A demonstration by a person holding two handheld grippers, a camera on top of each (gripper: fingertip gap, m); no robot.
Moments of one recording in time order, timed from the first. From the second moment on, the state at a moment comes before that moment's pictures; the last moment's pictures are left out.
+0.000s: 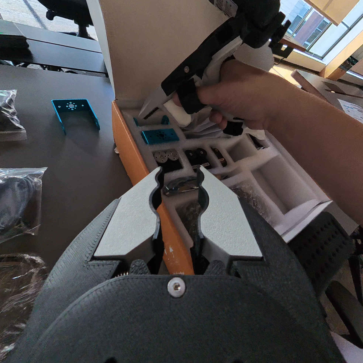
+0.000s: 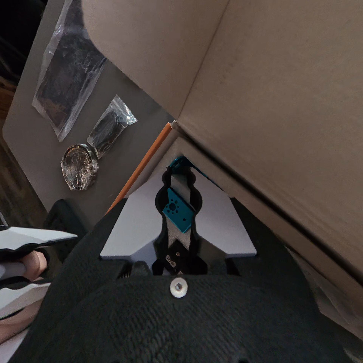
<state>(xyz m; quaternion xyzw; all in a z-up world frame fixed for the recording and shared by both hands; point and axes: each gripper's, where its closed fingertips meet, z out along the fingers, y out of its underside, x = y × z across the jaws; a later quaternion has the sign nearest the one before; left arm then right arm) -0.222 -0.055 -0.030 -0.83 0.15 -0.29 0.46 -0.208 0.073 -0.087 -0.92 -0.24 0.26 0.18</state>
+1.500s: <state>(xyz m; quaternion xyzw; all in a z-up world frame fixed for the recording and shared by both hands) -0.193 -0.045 -0.061 -0.86 0.23 -0.17 0.42 -0.219 0.074 -0.097 -0.96 -0.18 0.18 0.11</state>
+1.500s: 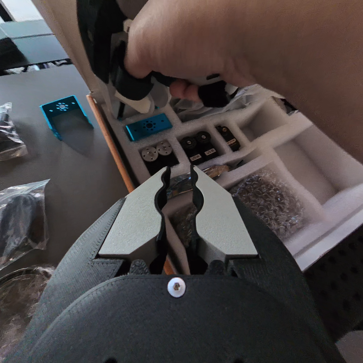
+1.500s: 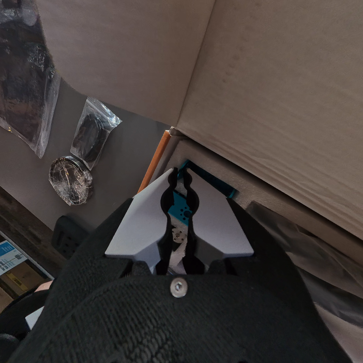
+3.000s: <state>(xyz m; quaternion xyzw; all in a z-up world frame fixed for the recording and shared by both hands) -0.184 -0.041 -0.090 -0.88 0.27 -0.16 0.35 -0.210 0.073 -0.098 -0.96 -0.25 0.07 0.13</state>
